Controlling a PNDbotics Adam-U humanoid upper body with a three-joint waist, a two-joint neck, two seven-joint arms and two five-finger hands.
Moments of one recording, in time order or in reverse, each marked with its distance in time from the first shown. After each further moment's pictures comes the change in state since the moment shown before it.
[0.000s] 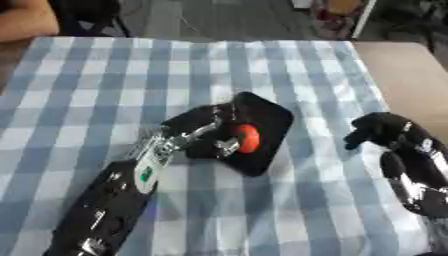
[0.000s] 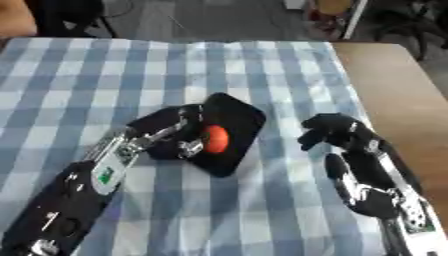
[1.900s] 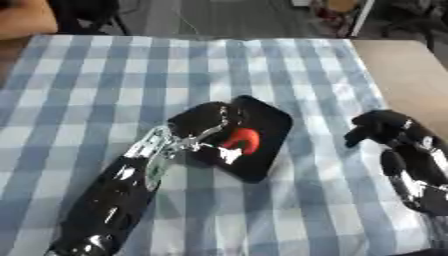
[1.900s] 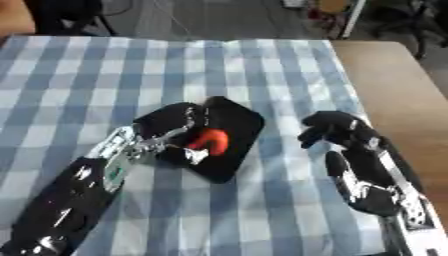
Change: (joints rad) left arm -0.048 -0.037 -0.016 0.151 -0.394 -0.109 0.169; right arm 0.000 0.000 0.000 0.000 -0.001 0.000 0.000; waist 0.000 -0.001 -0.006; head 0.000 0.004
